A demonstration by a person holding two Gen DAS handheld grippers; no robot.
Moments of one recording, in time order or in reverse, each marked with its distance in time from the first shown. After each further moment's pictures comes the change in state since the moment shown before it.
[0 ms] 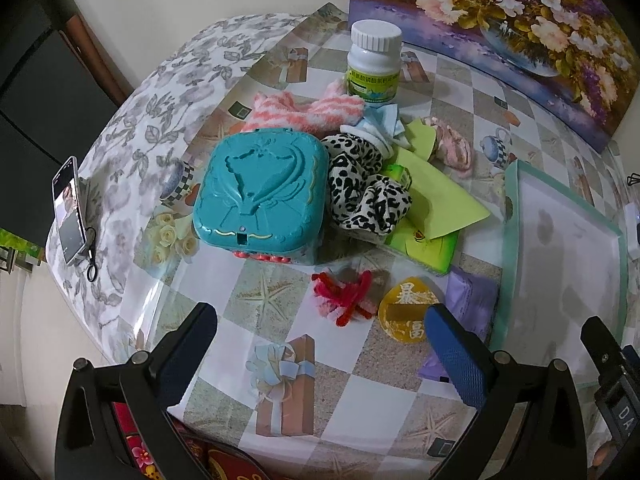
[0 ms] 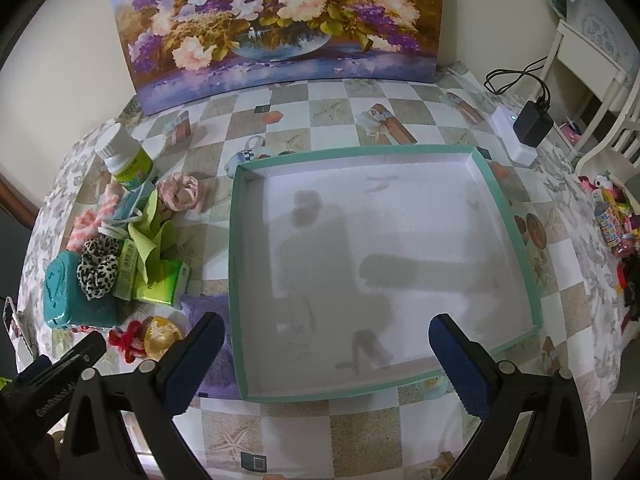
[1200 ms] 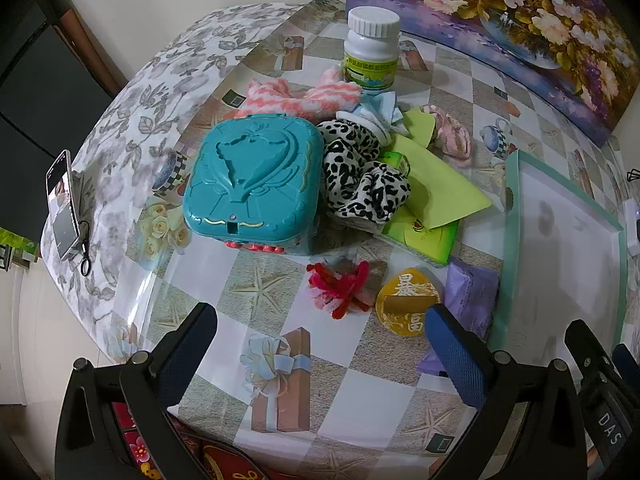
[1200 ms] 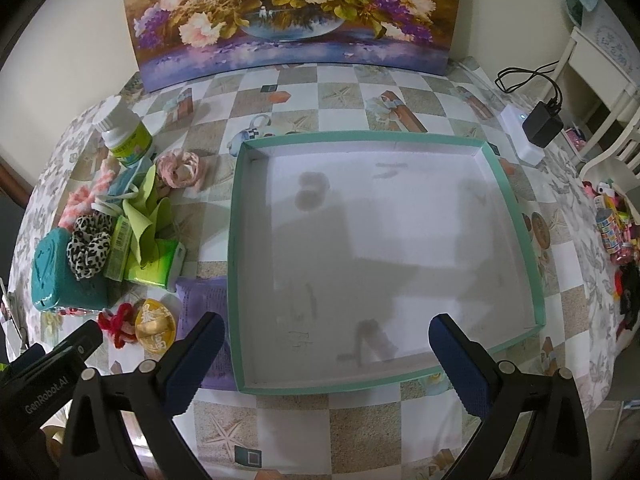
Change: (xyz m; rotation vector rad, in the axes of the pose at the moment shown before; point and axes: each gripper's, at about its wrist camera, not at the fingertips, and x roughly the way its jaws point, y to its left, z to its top) left arm 0.008 0.000 -0.005 0.004 0.030 -0.011; right arm 0.010 0.009 -0.003 -0.047 0.041 -0.018
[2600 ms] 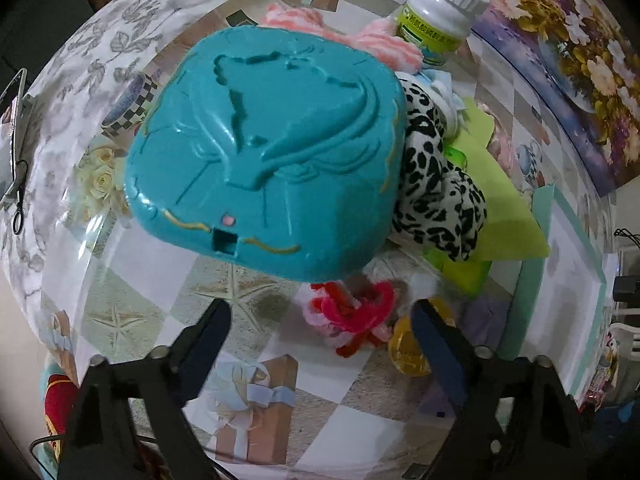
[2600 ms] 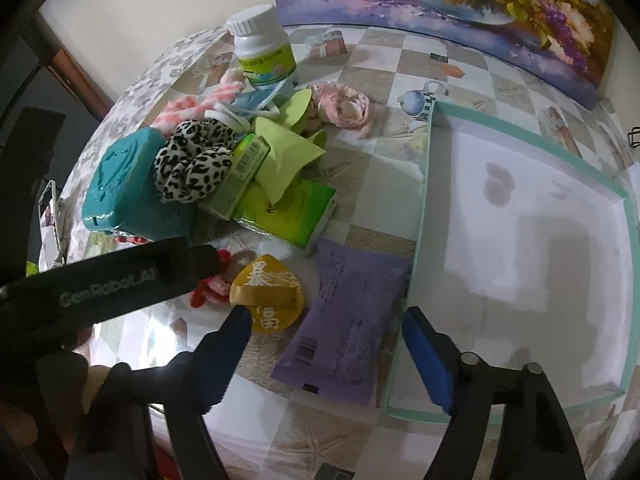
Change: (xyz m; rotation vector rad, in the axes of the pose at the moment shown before) left arm 0.073 0.029 0.025 -0.185 0.160 -0.189; right arm 0.042 0.093 -0.019 -0.302 0.081 0.282
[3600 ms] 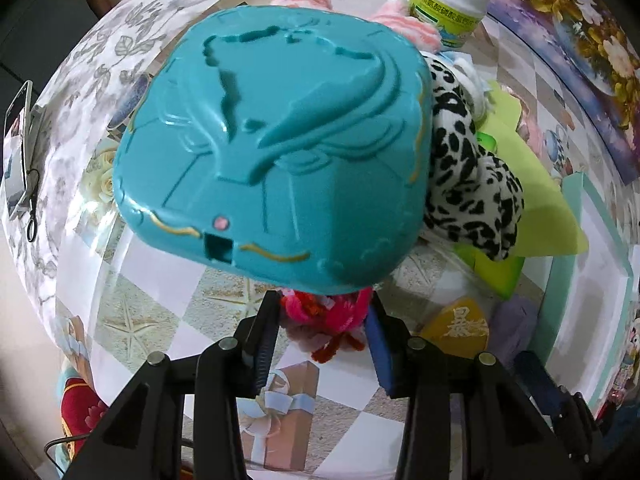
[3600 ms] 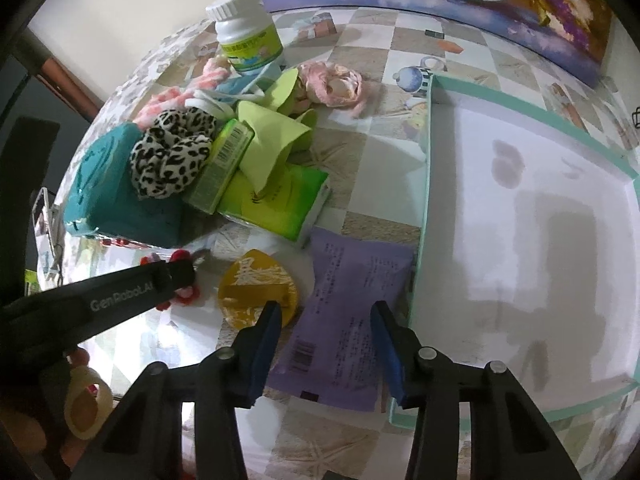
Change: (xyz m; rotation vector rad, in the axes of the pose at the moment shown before) left arm 0.026 -0.022 0.010 0.026 0.021 0.104; right arm 0.020 -0.014 0.002 0.024 0.040 -0.006
